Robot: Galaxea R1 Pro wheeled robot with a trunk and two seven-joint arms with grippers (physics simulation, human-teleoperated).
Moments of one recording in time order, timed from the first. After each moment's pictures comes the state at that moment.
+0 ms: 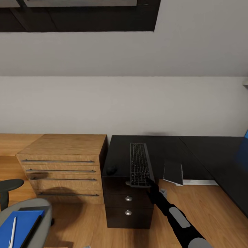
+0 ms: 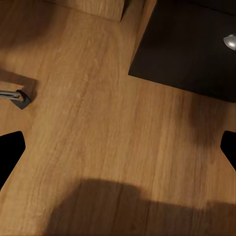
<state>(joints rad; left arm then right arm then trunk) -0.01 0.10 -0.48 -0.89 0.63 -0.03 0.32 -0.51 0.02 0.02 -0.54 -1.35 0.30 0.38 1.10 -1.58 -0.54</state>
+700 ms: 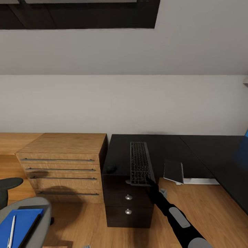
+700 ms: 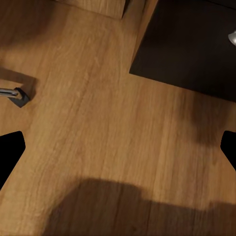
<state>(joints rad) -0.01 0.10 -0.48 -0.89 0.64 -0.03 0.32 -0.51 0.02 0.02 -0.54 -1.35 0.30 0.38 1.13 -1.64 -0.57</state>
